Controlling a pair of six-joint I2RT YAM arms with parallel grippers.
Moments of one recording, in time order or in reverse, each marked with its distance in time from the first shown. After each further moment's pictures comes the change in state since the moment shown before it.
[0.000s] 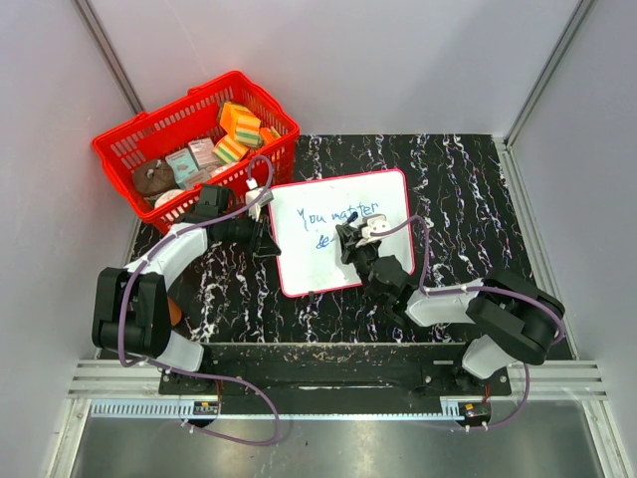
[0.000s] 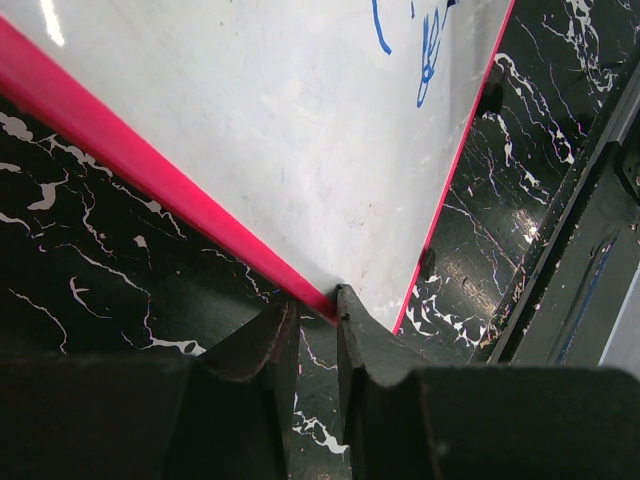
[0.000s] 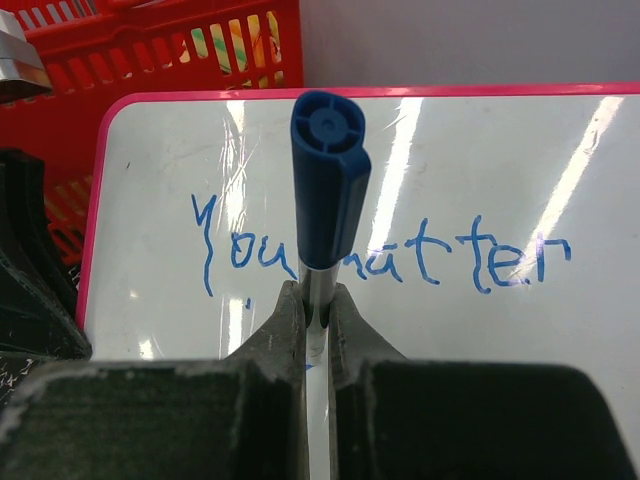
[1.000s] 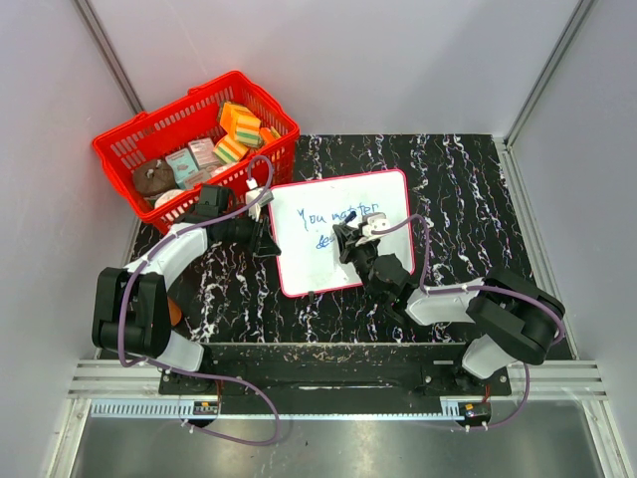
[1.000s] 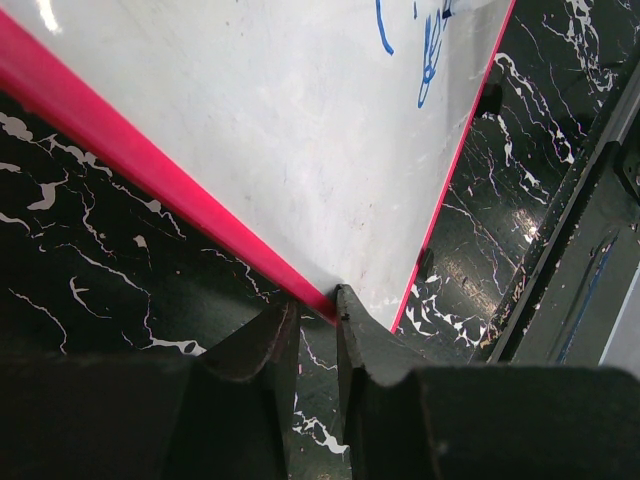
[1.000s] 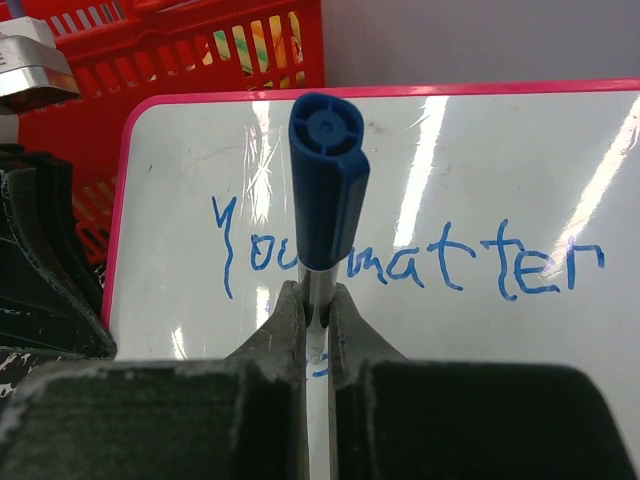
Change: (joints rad) left arm 0.000 0.000 0.000 0.000 0.000 0.000; right arm -0.009 0.000 0.009 -0.005 -0.043 0.036
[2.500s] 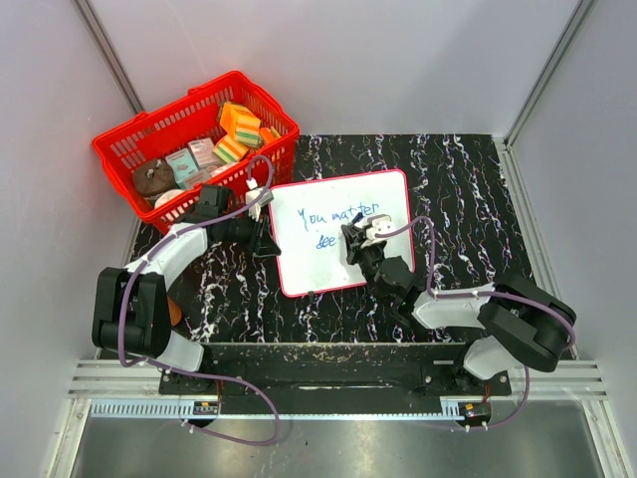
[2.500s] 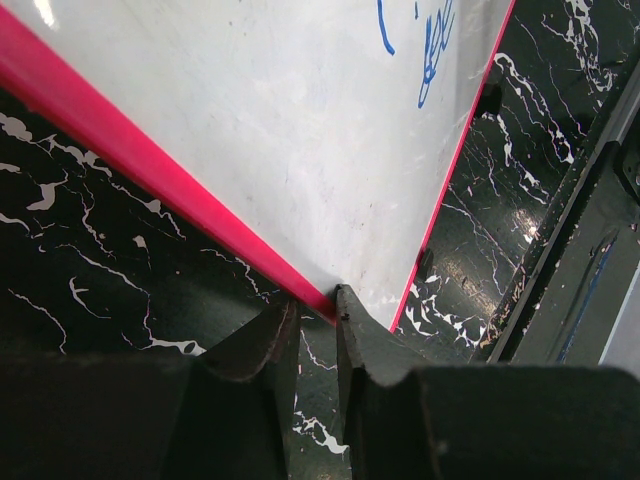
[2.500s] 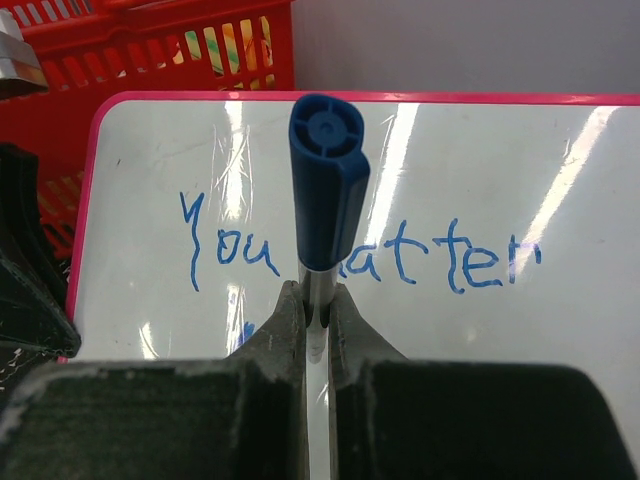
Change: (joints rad) left arm 0.000 0.000 0.000 0.000 0.000 0.000; right arm -0.001 -0.075 -0.043 -0.021 0.040 -0.063
